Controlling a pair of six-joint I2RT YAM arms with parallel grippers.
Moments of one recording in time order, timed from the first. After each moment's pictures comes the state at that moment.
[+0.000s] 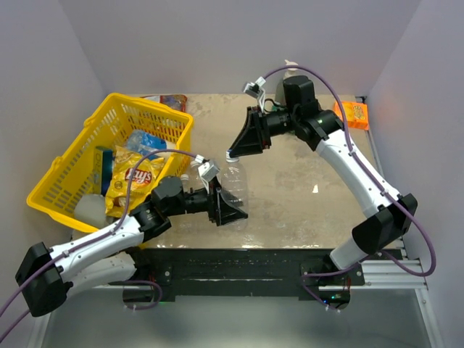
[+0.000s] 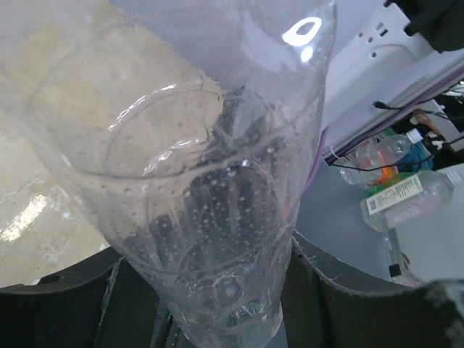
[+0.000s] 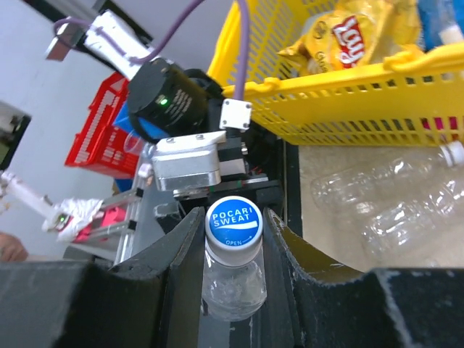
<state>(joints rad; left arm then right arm) -0.86 0.95 0.57 0.32 0.50 -0.59 0.50 1.57 1.67 -0.58 -1.20 0.22</state>
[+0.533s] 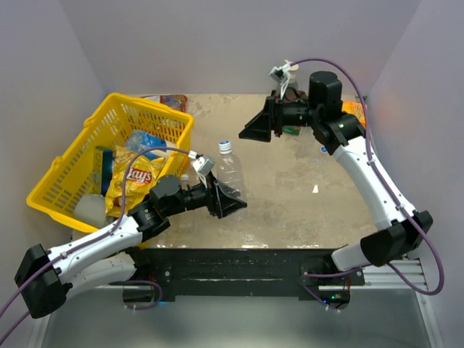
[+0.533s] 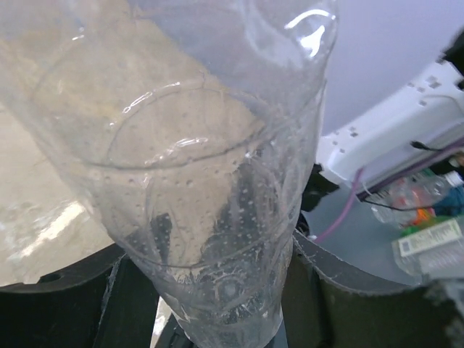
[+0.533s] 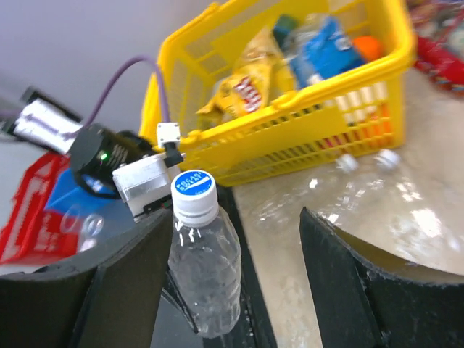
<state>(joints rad) -0.85 0.94 0.58 0.32 0.39 -0.58 0.41 1.46 1.62 -0.45 -0.98 0.36</state>
